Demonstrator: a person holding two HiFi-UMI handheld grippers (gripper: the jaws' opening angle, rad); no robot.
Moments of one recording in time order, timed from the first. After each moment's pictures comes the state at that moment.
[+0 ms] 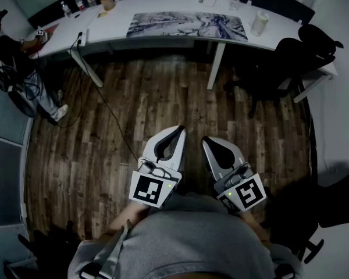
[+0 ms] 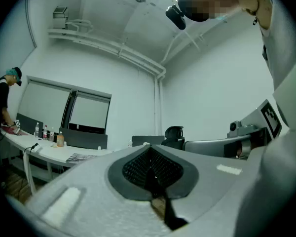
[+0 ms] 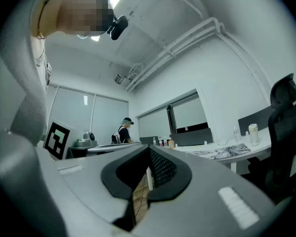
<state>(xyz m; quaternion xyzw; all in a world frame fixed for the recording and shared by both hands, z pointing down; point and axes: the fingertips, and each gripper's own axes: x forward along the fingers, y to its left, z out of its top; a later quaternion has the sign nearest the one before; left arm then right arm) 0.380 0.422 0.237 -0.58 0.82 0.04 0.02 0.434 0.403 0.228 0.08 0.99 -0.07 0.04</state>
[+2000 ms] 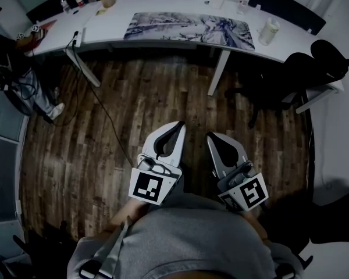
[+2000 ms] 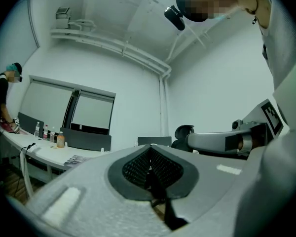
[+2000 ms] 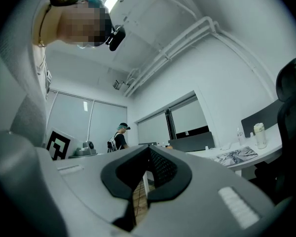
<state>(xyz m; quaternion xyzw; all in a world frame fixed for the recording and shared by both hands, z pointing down) 0.301 0.355 0.252 -0.55 0.83 0.04 0.03 0.361 0.327 0.231 0.09 0.99 -0.08 0.08</state>
